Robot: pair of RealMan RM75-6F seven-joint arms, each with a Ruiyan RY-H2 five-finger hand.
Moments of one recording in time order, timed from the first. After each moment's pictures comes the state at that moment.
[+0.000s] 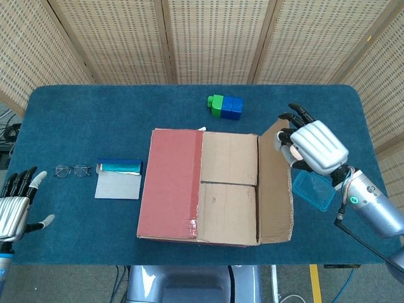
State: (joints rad) left arm -0.13 -1.10 -0.05 -1.72 1.42 1.42 0.20; right arm 0.72 -0.70 0.23 -1.83 -1.48 0.97 0.22
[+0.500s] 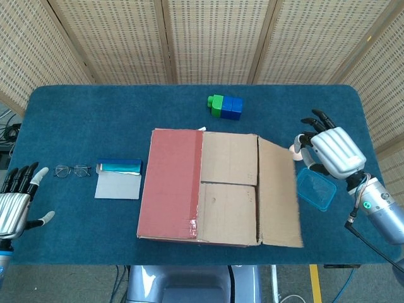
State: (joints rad) left arm -0.15 -1.07 -0.06 -1.73 1.46 1.43 0.20; right arm 0.64 -0.74 0.19 -1.77 -1.45 1.03 0.19
